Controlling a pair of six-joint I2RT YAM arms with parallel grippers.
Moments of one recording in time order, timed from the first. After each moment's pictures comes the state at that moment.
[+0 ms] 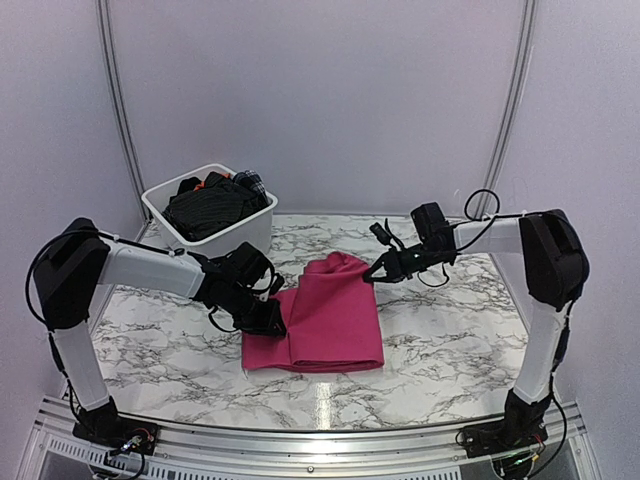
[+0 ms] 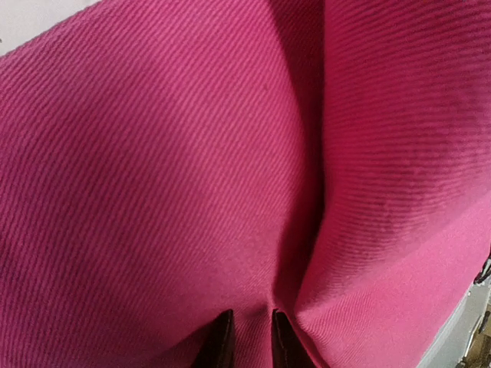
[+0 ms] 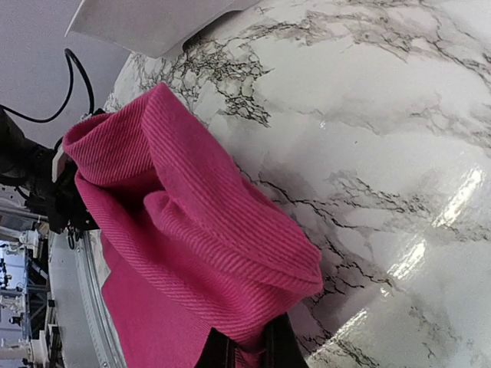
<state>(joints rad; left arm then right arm) -0.77 1.85 1.09 -0.32 0.27 -0.55 0.33 1.96 1.27 -0.30 -0.88 0.06</state>
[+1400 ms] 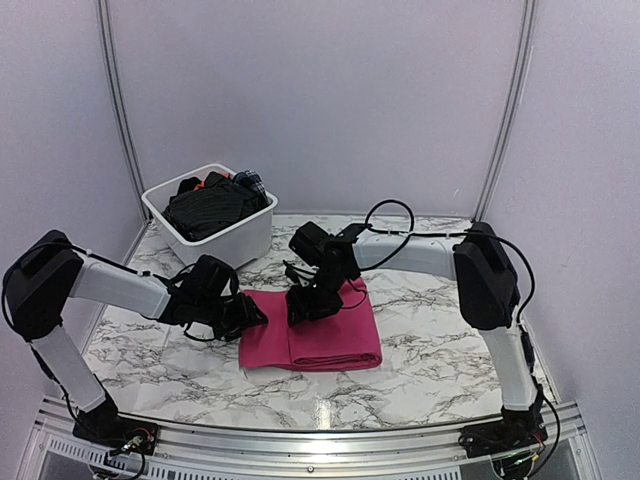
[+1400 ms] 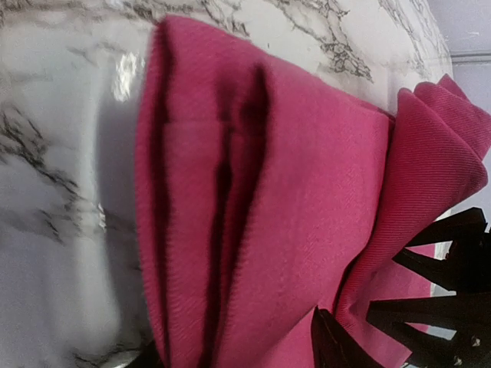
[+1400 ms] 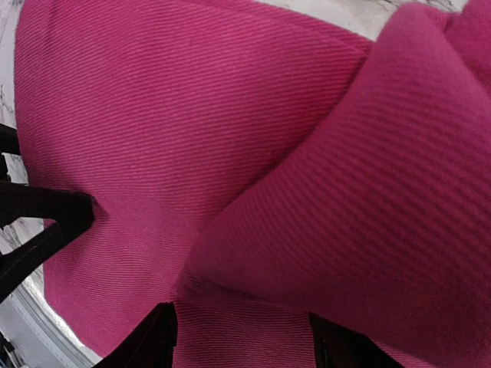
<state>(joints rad) -0.67 1.66 0.74 0.06 0.20 -1.00 0.88 2.26 1.85 -0.82 -0.25 0.44</state>
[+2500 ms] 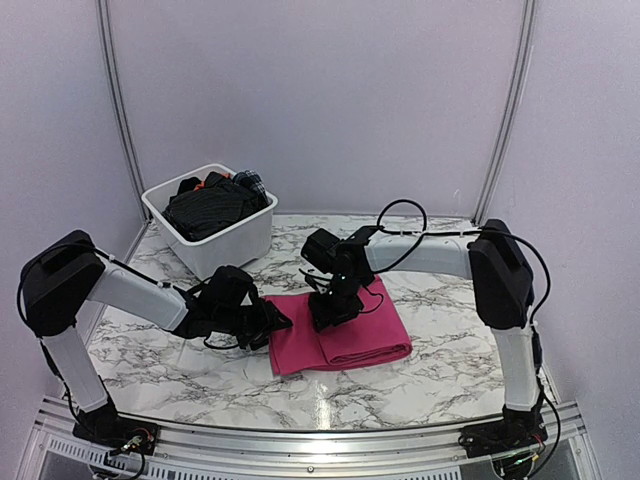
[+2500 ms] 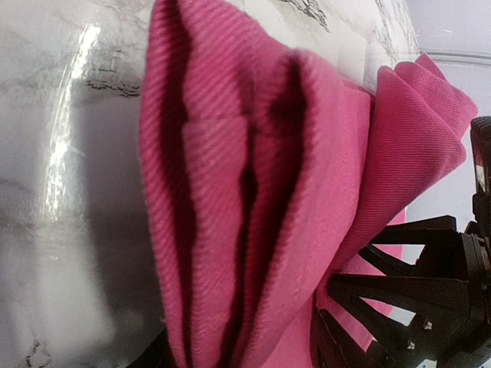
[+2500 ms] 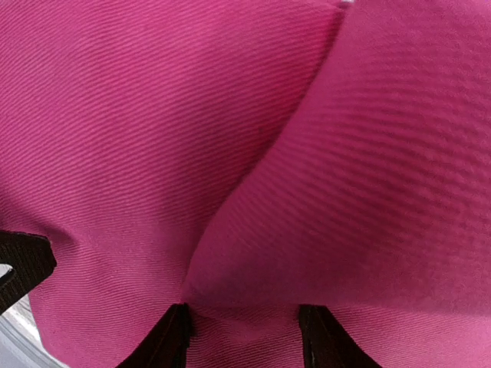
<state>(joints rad) -0.81 1.77 0.76 0.26 0.21 -1.24 0.88 2.16 1.71 -0.88 -0.11 0.42</state>
